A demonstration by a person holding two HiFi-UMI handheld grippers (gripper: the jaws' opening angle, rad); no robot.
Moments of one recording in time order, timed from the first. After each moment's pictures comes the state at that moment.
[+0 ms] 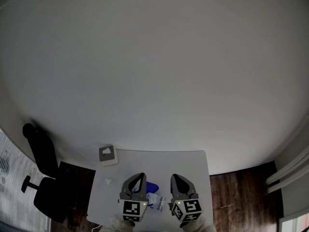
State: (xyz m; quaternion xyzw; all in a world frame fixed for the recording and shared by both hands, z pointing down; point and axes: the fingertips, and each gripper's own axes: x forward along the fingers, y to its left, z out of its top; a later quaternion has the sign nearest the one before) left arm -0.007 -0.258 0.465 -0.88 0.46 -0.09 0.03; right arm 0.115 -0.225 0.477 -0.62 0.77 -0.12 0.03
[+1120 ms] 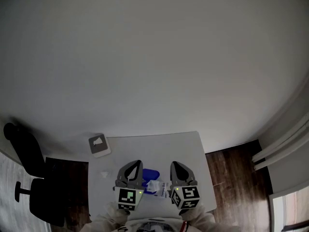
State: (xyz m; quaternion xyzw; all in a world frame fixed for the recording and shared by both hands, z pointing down) left arm -0.041 -0.288 0.494 -0.92 0.37 -0.09 0.00; right arm 0.089 -0.236 0.510 -0.69 0.70 -0.13 -0.05
